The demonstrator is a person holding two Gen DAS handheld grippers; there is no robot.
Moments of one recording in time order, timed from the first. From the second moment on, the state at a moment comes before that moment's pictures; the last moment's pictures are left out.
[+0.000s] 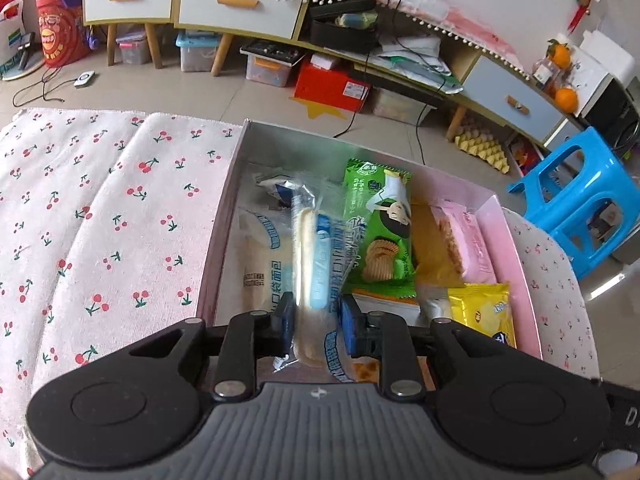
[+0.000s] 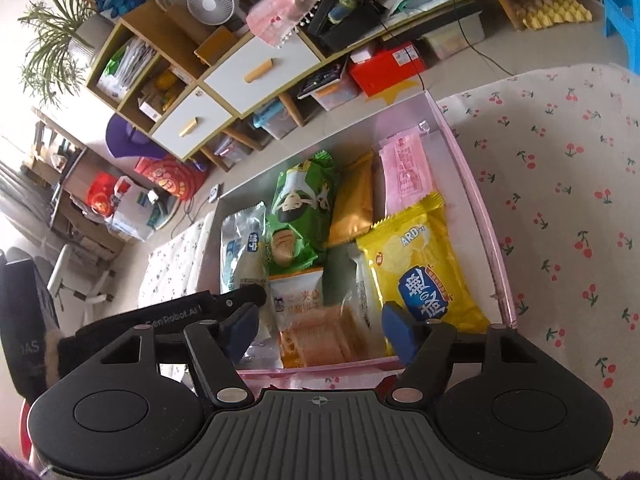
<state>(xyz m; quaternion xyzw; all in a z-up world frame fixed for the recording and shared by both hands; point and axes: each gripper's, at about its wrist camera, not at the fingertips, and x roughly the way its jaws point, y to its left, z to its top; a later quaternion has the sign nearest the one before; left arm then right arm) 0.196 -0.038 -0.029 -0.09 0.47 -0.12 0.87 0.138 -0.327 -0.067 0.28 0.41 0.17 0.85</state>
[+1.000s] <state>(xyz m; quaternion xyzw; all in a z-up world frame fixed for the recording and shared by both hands) 0.122 -0.012 0.020 -0.01 0.41 -0.12 0.91 0.091 -0.329 -0.030 0.24 0.39 0.14 0.88</state>
